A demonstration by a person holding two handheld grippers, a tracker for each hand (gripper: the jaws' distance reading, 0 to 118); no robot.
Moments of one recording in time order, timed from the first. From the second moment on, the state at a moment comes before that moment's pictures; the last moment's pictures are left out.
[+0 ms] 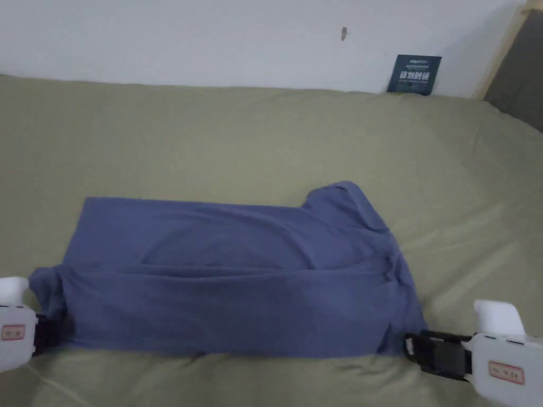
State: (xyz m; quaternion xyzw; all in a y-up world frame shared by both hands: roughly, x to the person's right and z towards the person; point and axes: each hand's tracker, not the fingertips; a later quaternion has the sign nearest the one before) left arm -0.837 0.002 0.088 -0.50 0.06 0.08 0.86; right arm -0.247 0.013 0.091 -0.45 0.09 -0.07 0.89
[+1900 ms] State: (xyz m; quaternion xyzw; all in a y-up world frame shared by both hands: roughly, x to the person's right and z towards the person) left arm -0.834 0.091 0.259 -0.40 0.07 0.11 0.91; right arm -0.238 0.084 0.208 -0.39 0.11 -0.06 0.91
